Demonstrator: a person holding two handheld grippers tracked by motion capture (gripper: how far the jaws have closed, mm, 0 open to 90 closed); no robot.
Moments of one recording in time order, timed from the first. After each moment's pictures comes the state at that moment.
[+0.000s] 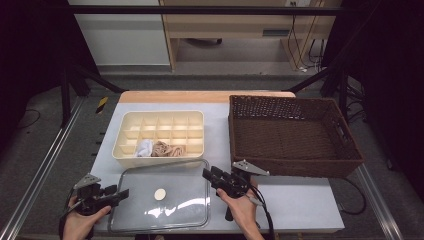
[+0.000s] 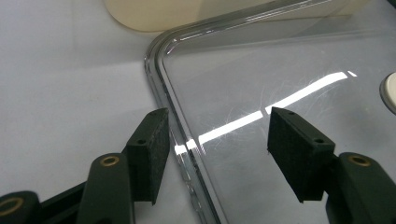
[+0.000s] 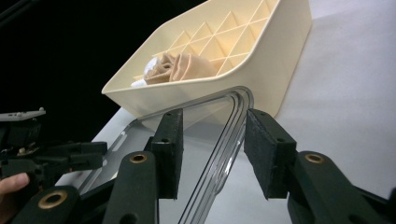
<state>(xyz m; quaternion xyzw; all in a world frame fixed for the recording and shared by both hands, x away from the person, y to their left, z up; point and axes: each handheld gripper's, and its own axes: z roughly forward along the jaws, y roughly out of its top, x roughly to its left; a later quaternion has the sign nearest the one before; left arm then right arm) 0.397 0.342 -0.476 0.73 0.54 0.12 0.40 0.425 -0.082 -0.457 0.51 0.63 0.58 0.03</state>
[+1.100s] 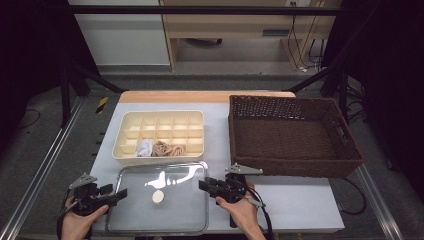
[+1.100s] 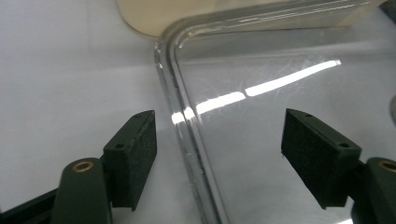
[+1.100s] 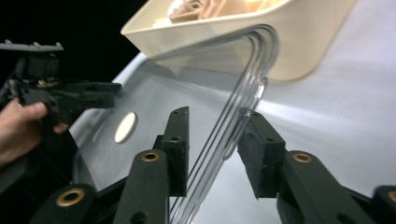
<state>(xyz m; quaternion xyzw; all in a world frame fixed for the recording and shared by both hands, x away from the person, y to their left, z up) 0.397 0.348 -0.475 0.72 0.55 0.11 0.42 0.418 -0.080 -0.460 0.46 0.71 0.54 -0.02</state>
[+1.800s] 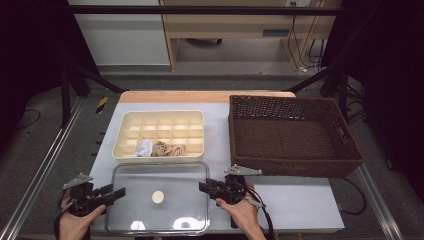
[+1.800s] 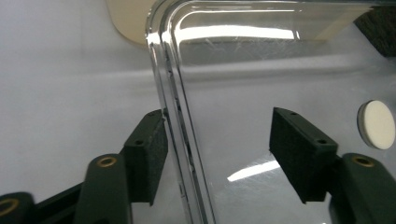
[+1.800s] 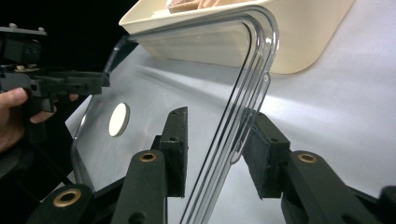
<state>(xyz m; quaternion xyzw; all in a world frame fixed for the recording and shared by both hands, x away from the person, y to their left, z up) 0.388 0.350 -0.458 0.70 0.56 0.11 0.43 0.418 -0.079 -0.464 0.45 0.71 0.53 -0.02</state>
